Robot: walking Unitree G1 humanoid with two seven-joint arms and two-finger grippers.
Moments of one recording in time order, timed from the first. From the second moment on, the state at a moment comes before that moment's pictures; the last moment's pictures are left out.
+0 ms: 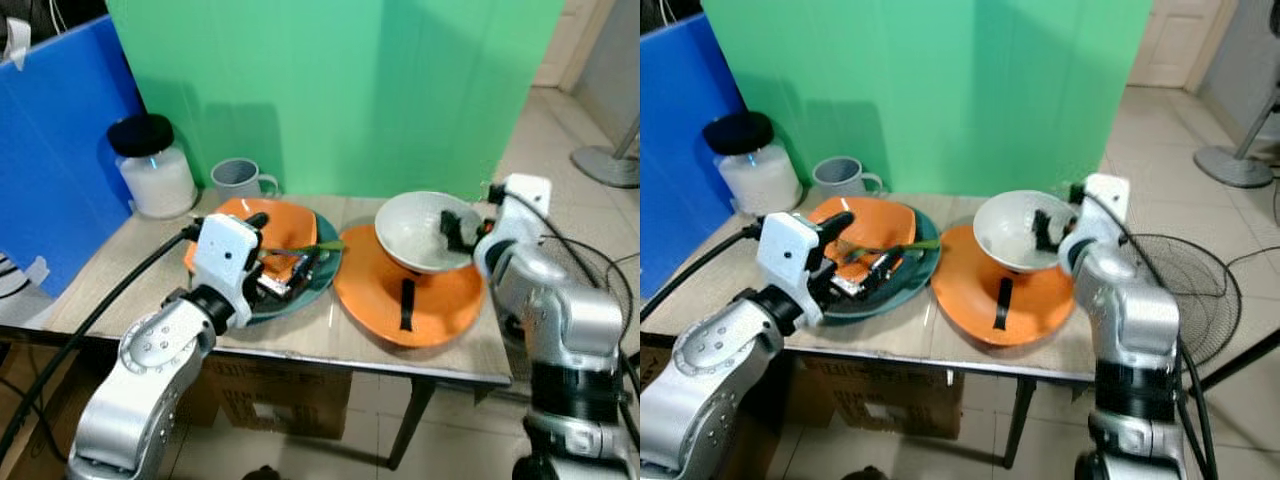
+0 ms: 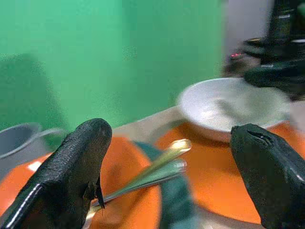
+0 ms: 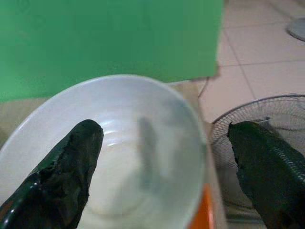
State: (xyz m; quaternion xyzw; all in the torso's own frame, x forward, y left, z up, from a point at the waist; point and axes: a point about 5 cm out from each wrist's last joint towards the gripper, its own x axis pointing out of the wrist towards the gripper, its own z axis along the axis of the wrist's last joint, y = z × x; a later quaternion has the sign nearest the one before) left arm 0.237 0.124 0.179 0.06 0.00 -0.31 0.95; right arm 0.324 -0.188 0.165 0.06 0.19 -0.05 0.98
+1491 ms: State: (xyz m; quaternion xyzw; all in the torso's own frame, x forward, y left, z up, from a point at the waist) left arm 0.228 0.110 0.175 0.06 0.02 -0.40 0.91; right arm 0.327 -0.192 0.138 0.26 0.35 -0.07 0.90
